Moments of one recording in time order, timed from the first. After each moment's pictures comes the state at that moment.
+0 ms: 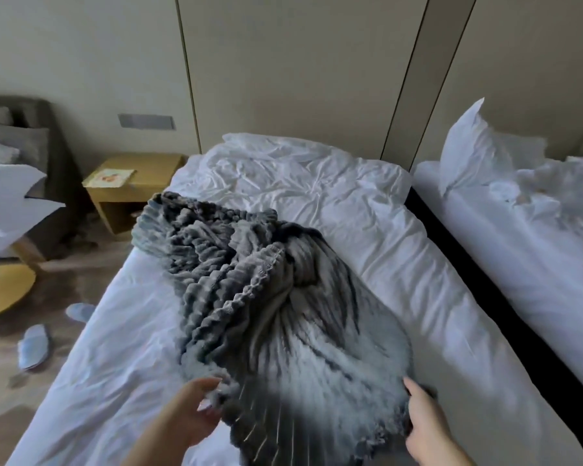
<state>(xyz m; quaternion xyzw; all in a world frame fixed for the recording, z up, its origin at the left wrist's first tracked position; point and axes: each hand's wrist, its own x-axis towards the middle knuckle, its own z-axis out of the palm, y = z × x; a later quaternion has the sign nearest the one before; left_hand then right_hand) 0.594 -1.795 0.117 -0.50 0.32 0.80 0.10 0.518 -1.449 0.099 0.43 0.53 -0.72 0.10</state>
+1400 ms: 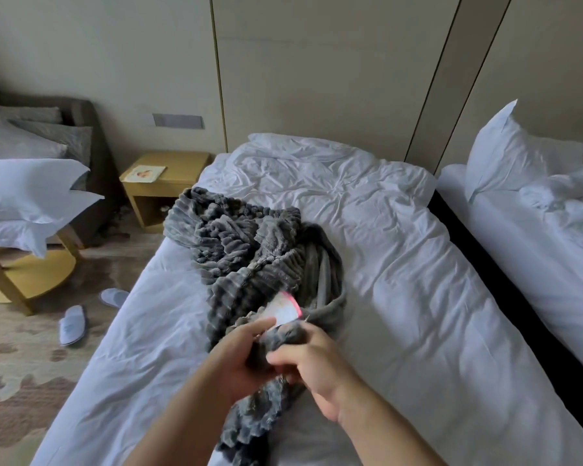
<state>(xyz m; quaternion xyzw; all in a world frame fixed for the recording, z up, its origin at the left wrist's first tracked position) 0.604 -1.752 0.230 -0.28 0.38 0.86 0.17 0.585 -1.623 0.248 -0.07 0.64 -0.68 0.35</state>
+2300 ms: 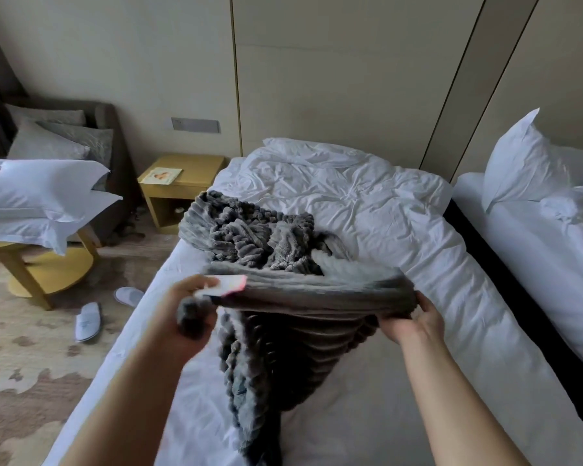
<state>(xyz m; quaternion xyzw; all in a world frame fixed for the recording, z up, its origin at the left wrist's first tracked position) 0.623 -1.825 0.301 -0.33 0.43 0.84 -0.12 0.456 -1.554 0.239 0.35 0.16 -0.91 0.15</state>
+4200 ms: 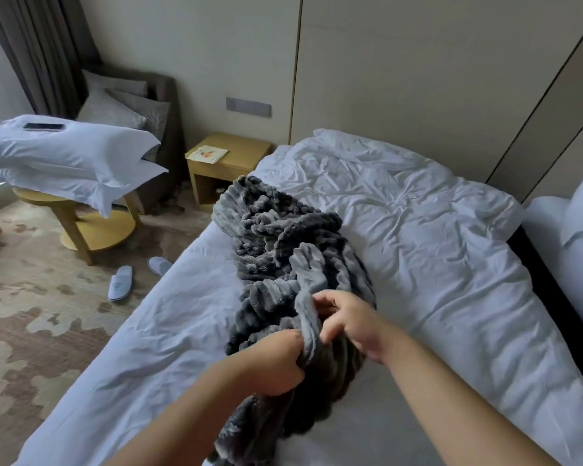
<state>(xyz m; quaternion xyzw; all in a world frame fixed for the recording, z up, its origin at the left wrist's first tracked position) 0.544 -1.780 0.201 -0.02 0.94 0.32 0.12 0.428 -1.665 0.230 -0.18 0.73 -0.52 0.41</state>
